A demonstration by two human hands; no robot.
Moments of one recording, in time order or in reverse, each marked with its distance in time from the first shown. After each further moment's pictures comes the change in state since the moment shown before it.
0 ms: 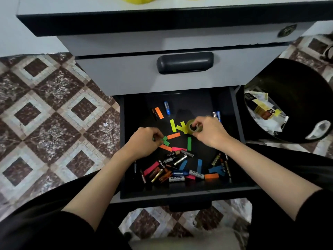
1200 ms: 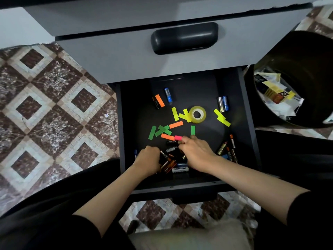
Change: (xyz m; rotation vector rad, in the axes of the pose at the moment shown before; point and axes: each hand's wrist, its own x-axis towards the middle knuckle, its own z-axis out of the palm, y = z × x) left_hand -0.024 -0.016 0.063 0.347 -0.327 -0.217; right_hand -0.034 -0.004 0.076 -0.471 -0.283 -0.347
